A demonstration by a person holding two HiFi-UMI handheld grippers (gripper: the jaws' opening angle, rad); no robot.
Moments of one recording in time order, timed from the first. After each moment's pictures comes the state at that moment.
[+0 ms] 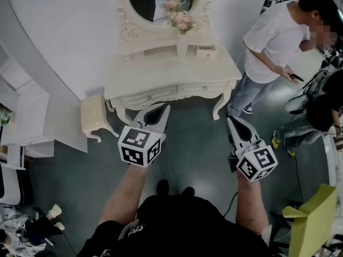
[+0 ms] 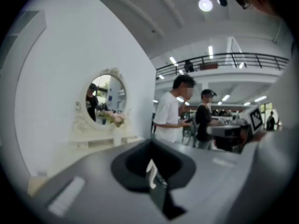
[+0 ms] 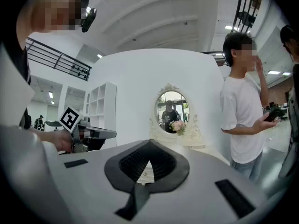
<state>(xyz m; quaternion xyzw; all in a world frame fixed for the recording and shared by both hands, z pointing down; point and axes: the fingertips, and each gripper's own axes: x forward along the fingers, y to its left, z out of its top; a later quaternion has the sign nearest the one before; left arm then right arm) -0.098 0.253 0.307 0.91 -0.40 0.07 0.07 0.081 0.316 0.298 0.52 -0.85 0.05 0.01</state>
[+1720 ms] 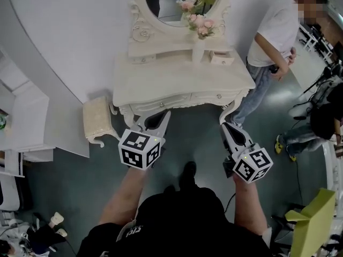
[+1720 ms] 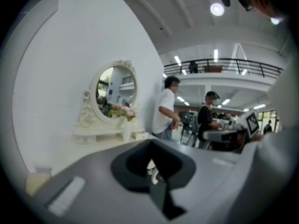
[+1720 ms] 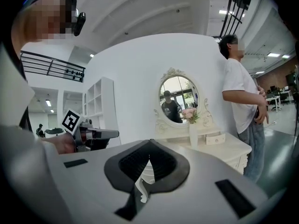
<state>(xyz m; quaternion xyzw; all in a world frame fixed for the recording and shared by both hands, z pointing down) -0.190 0.172 0.347 0.92 -0.37 0.07 0.11 -0.022 0.235 0.345 0.51 -0.85 0.11 0.01</state>
